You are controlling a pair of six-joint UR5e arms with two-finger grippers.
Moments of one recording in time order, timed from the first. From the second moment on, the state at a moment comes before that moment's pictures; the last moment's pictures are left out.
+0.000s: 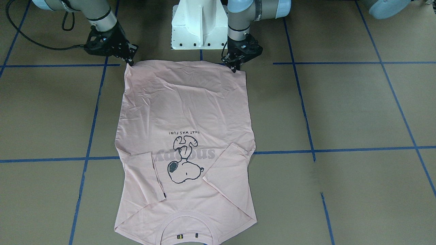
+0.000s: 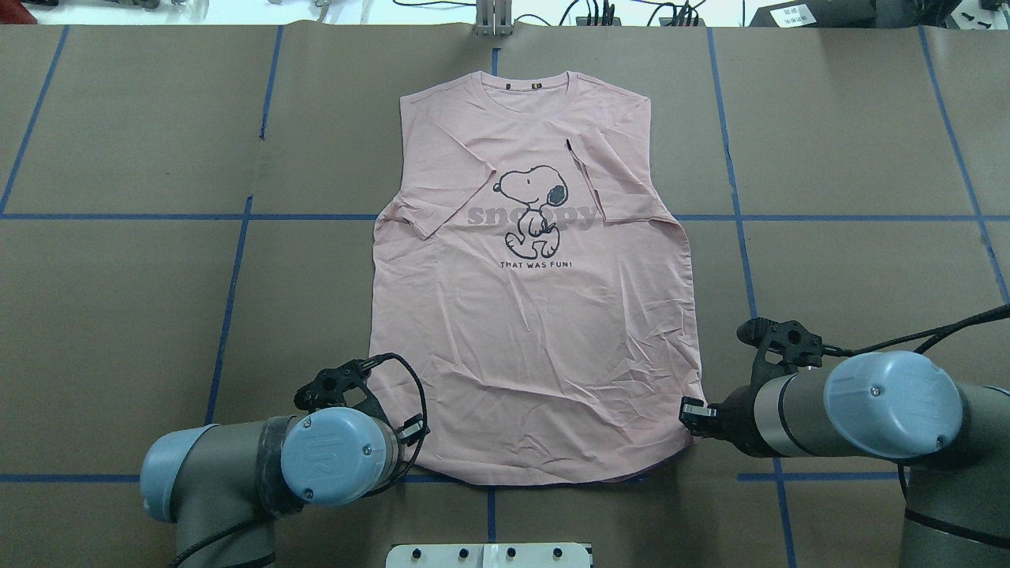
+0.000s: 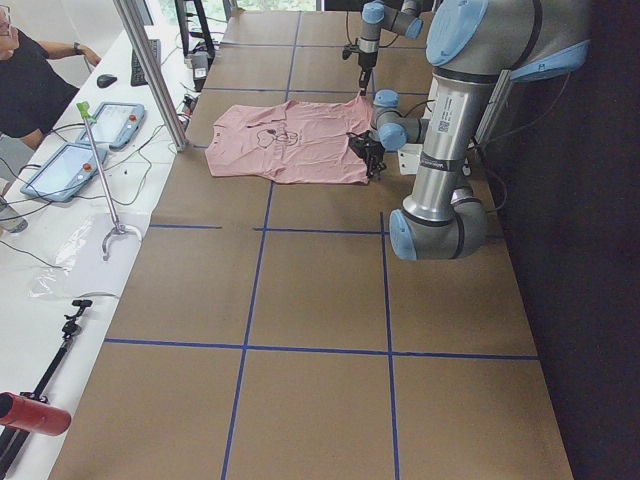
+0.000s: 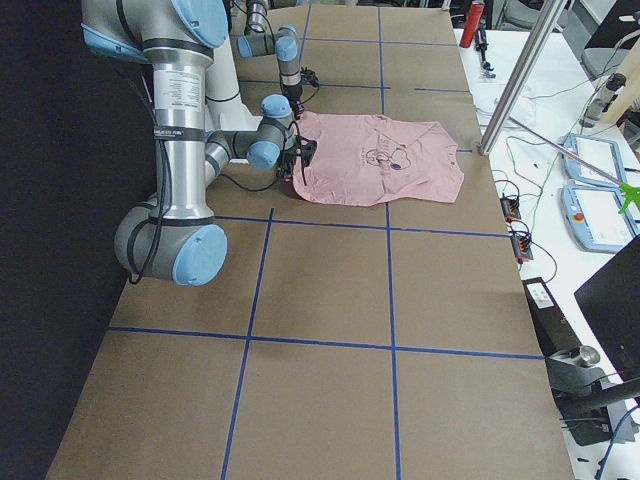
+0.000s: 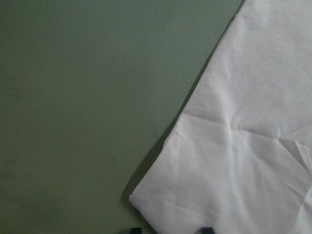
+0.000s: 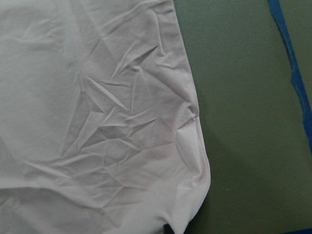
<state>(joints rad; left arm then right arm) -0.19 -2.02 -1.90 -1.55 -1.60 -1.97 0.34 -1.58 2.17 -1.26 1.79 1.64</state>
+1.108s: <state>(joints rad) -0.21 -2.01 -1.90 -1.54 -1.61 -1.96 0.35 -1.58 2.16 -1.26 1.80 1.64</state>
